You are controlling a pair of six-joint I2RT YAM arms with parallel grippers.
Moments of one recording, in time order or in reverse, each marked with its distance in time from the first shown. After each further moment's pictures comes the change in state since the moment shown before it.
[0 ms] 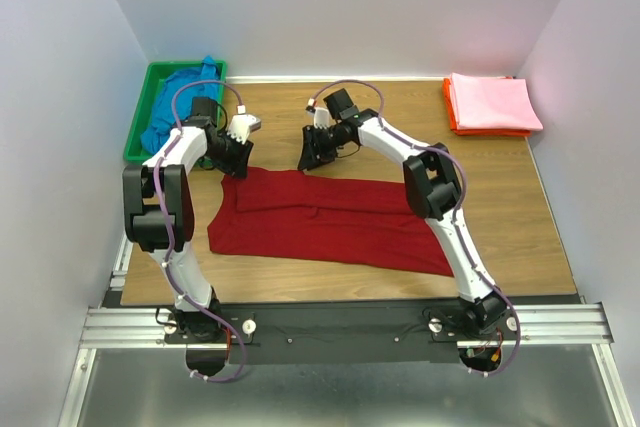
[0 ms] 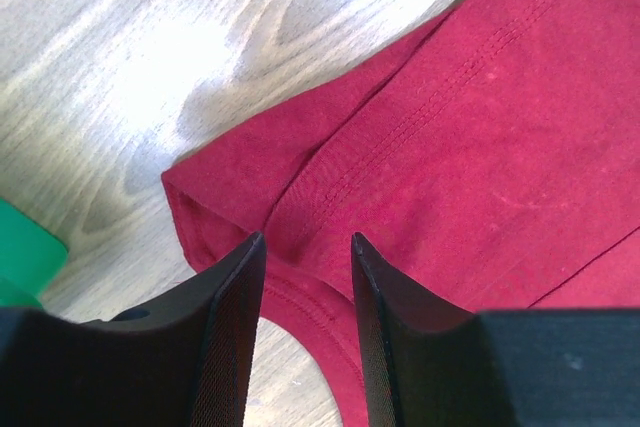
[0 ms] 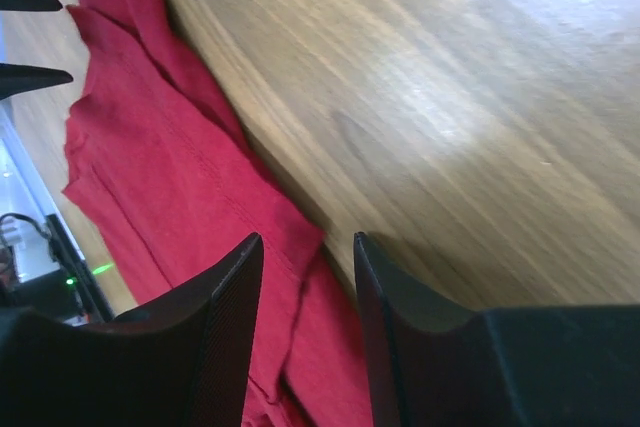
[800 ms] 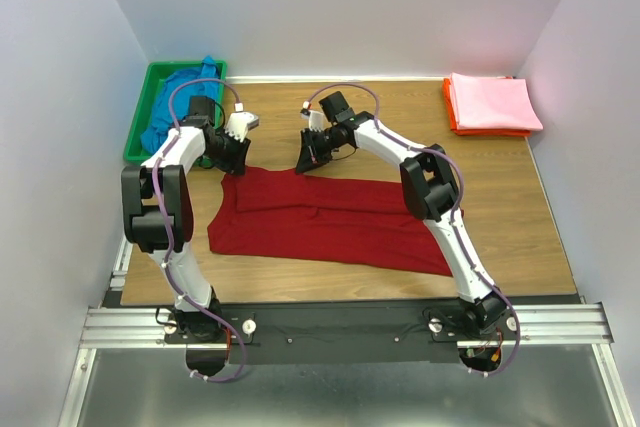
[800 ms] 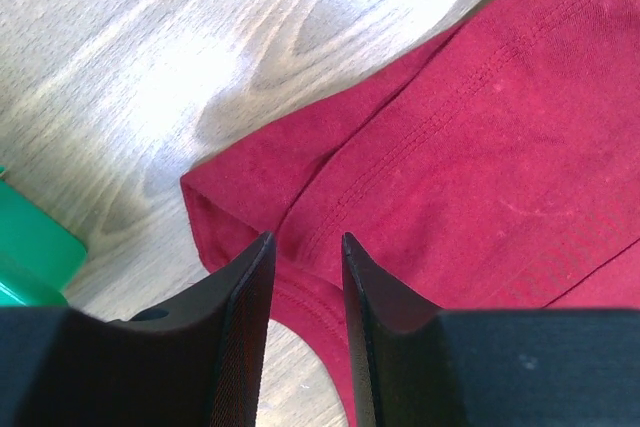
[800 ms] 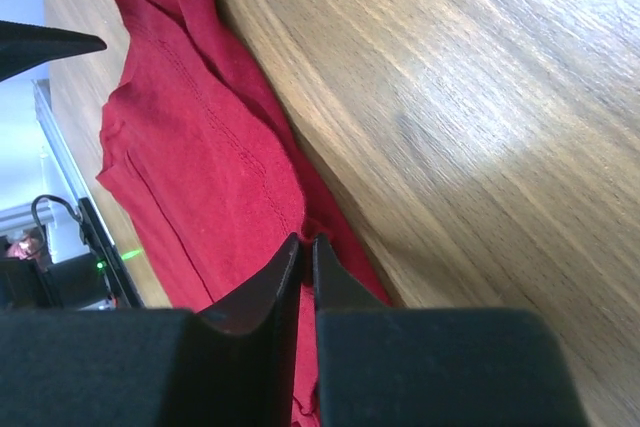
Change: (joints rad) left arm 0.016 -0.008 0.000 0.024 0.009 -0.008; right arm 0.024 0.008 0.000 0.025 -0.064 0.037
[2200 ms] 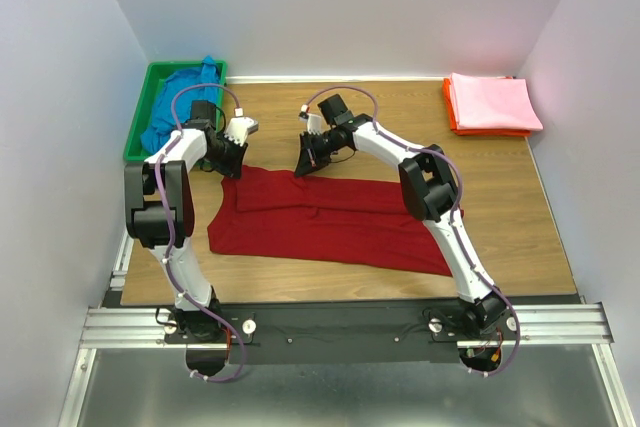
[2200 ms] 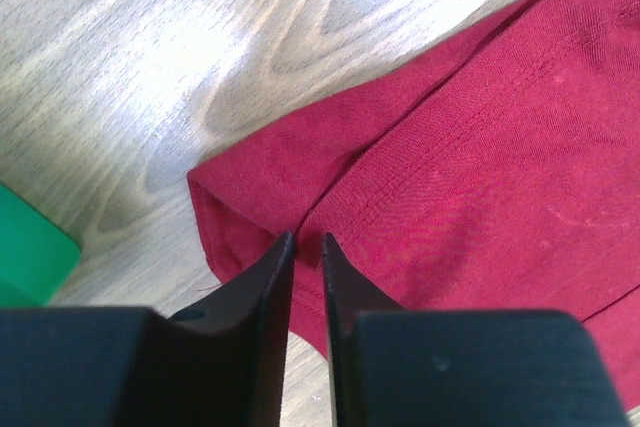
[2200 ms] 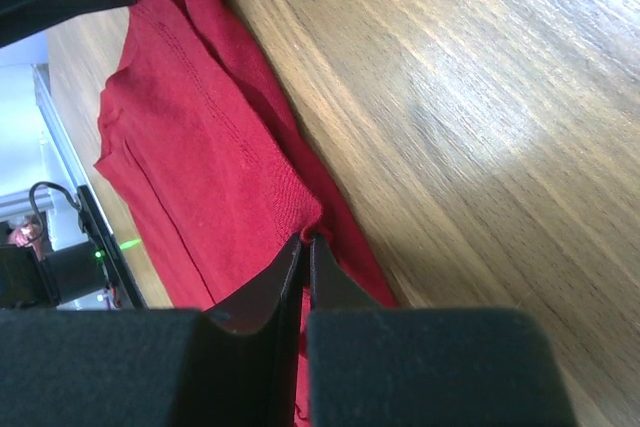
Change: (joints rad) left arm 0.005 0.039 -0.021 0.034 -0.044 0.000; right arm 0.008 0.000 -0.022 0.011 -0.022 -0.014
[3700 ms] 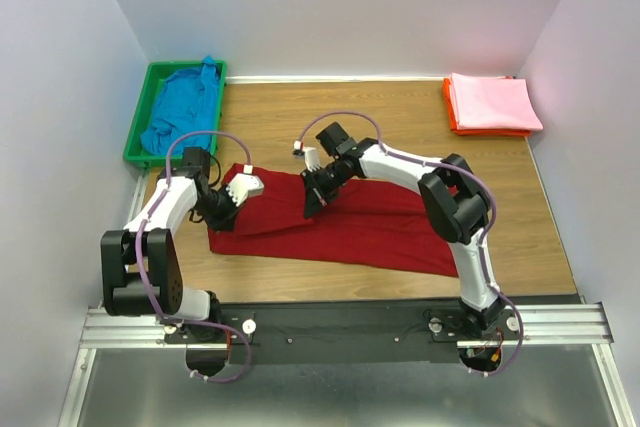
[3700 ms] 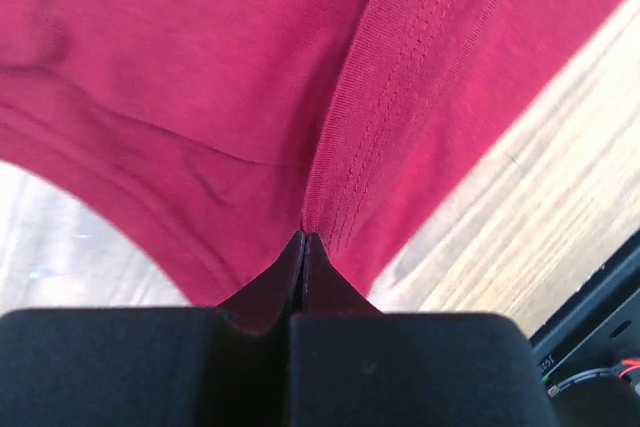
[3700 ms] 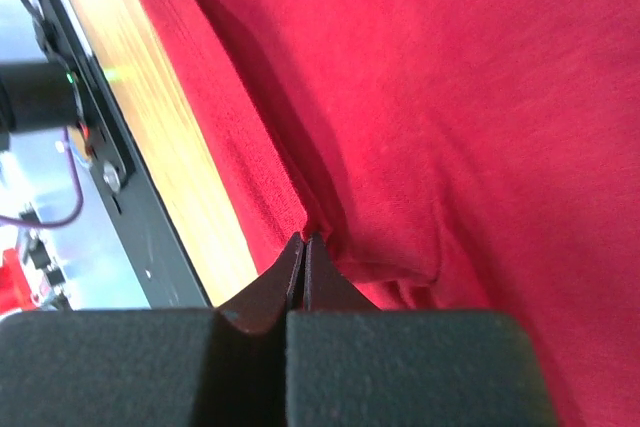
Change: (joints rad) left arm 0.000 -0.465 -0.444 -0.245 0.040 0.396; right arm 0.119 -0.389 -0.538 0.014 0.002 -0.208
